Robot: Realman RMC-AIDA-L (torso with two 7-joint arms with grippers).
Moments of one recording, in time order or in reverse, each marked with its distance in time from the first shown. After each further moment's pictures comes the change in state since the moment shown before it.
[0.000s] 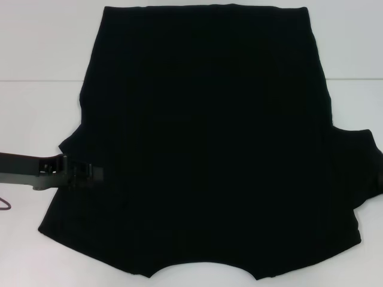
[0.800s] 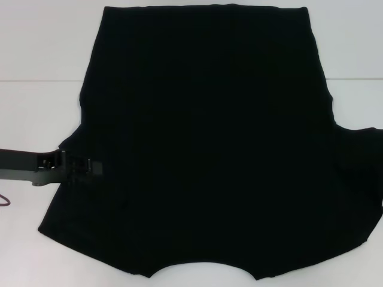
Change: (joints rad) left arm 0.000 0.004 -0.010 0.000 -0.017 0.001 0.000; right arm -0.050 -0.031 0.097 -0.031 0.181 -0.032 -0.164
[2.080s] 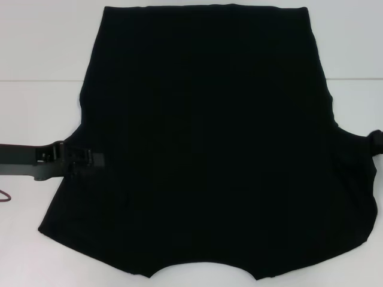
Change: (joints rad) left arm 0.008 0.001 -0.025 0.000 -0.054 0.028 -0.004; right arm 0.059 0.006 -0.238 -0.037 -0.009 0.094 -0.114
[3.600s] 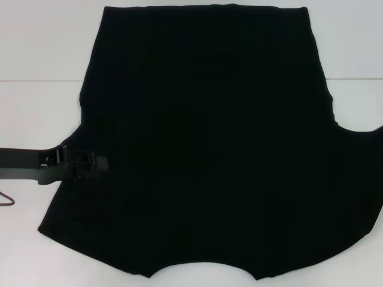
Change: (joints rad) left arm 0.006 -0.007 0.000 -0.012 -0.008 0.001 0.001; right arm -0.004 0.001 0.093 -0.055 -0.056 -0.002 0.036
